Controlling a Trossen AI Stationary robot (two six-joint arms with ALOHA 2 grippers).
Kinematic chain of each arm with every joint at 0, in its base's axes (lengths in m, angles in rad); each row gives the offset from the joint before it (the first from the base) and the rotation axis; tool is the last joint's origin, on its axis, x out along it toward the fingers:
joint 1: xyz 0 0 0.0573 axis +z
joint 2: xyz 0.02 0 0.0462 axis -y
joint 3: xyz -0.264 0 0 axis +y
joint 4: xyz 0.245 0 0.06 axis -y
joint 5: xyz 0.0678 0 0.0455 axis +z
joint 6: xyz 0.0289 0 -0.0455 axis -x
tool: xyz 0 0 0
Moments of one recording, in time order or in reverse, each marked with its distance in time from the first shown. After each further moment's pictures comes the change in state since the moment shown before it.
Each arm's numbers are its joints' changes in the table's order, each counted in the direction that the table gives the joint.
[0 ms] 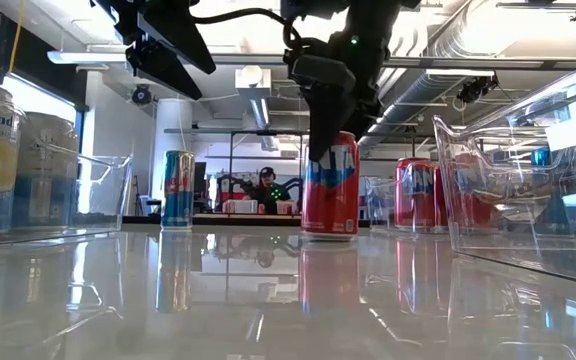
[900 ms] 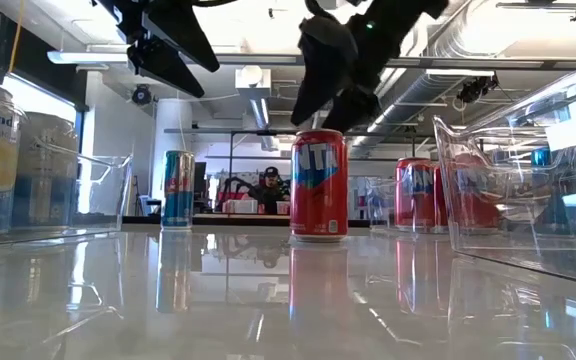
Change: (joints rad) left arm -0.003 0.000 0.001 0.015 0.025 0.000; right arm -0.027 0.170 0.217 0.356 0.092 0.055
